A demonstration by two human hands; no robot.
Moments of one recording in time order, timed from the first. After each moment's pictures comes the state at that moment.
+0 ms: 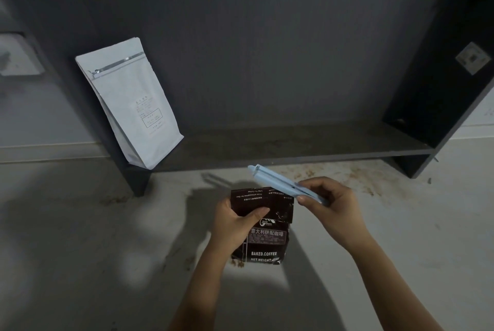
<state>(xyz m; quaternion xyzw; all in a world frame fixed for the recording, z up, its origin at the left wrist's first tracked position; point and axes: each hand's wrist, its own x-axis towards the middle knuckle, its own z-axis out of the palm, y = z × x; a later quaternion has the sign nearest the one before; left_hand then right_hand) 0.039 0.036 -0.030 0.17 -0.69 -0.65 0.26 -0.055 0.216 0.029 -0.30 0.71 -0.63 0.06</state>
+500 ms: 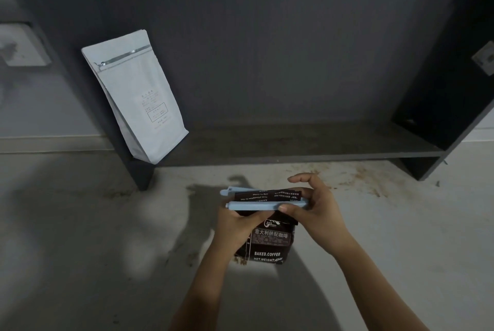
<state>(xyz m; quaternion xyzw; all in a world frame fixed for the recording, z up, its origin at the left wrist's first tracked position) 0.044 0.037 -0.027 0.12 -0.70 -0.64 0.29 -0.037 0.188 0.029 -0.27 0.65 -0.68 0.20</state>
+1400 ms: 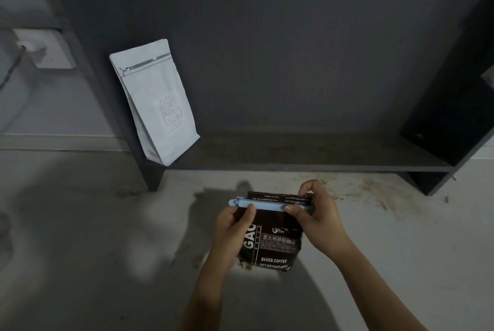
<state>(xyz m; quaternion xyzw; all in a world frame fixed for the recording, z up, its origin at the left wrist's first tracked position) 0.064 0.033 -0.031 0.20 -0.58 -0.75 0.25 -0.035 0.181 0.032 -0.28 0.73 -0.60 0.14</state>
